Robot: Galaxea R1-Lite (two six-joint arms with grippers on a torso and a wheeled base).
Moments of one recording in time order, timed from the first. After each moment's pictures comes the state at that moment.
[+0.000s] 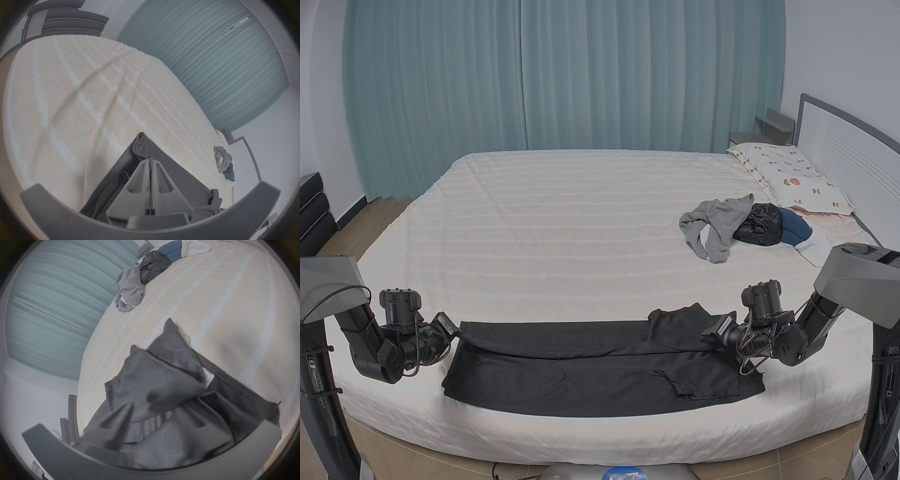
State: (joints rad) left arm 0.06 2.21 -0.58 -1.03 -0.17 -0.79; right arm 0.27 2.30 -0.85 -0.72 0.08 0.99
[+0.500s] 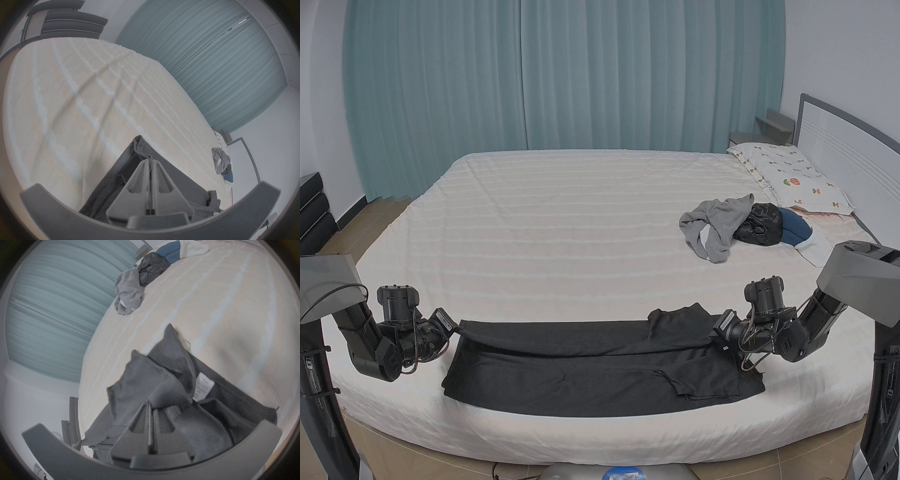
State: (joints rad) left arm 0.06 2.19 -0.58 -1.02 -0.16 -0.79; right arm 0.25 2.29 -0.87 -0.71 0.08 1.00
